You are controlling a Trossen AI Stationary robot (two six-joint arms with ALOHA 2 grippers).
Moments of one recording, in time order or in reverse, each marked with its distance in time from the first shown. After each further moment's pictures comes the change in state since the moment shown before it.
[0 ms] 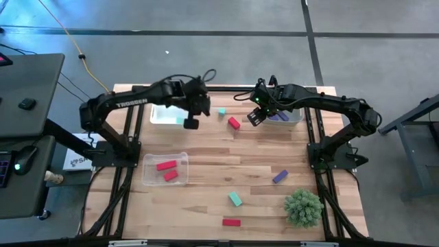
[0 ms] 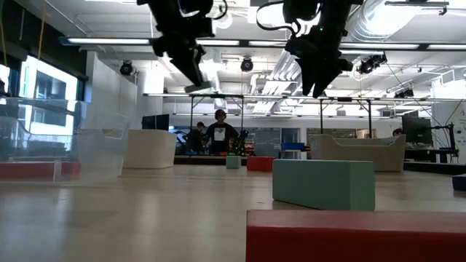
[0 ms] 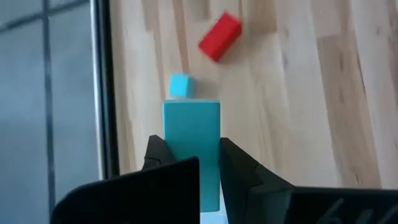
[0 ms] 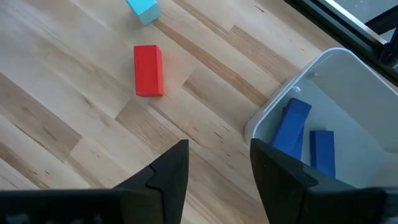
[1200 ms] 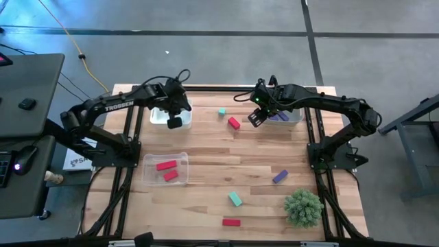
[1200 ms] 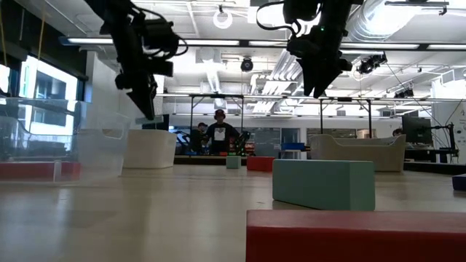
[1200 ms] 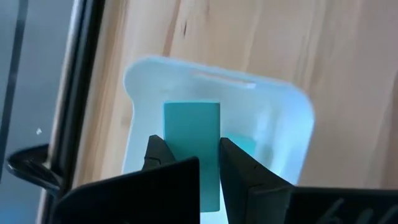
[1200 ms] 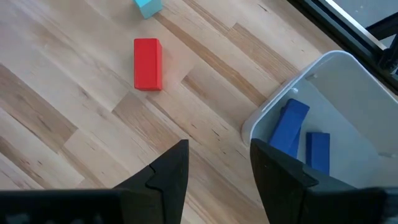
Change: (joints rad) left arm 0.235 -0.201 -0.426 0.103 0.008 -0.124; right arm 0.000 0.000 0.000 -0.011 -0.003 -0.049
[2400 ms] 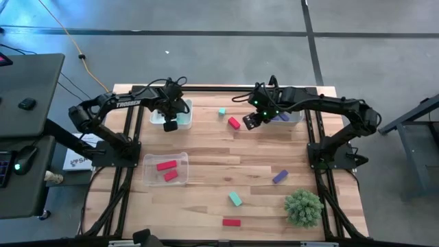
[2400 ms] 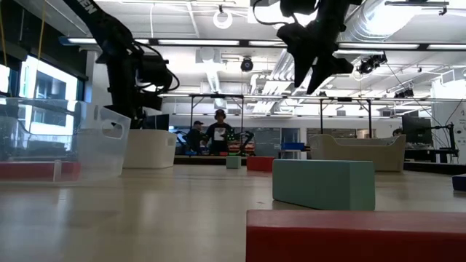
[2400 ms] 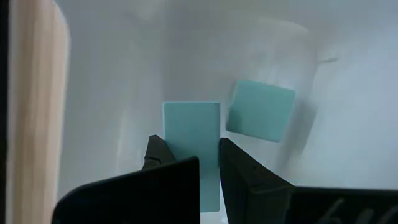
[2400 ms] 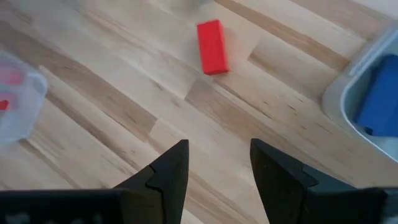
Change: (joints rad) left arm 0.116 0.115 -0.151 0.107 0.044 0.106; right arm 0.044 0.000 0.000 0.057 -0.204 0.251
